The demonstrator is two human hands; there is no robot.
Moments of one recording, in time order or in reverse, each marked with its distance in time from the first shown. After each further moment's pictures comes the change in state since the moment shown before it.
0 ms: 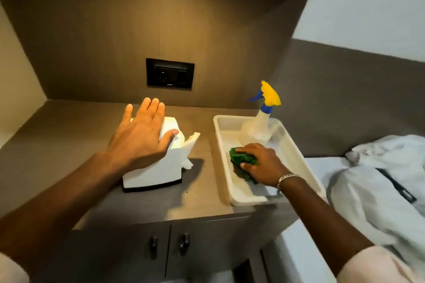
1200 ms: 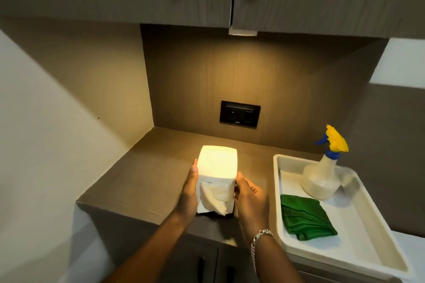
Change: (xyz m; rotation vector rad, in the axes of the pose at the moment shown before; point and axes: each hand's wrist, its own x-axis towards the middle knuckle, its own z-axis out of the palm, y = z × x) left_hand -0.082 0.034 0.037 -1.619 0.348 -0.497; right_hand -0.031 -0.156 0.062 1.182 0.189 0.211
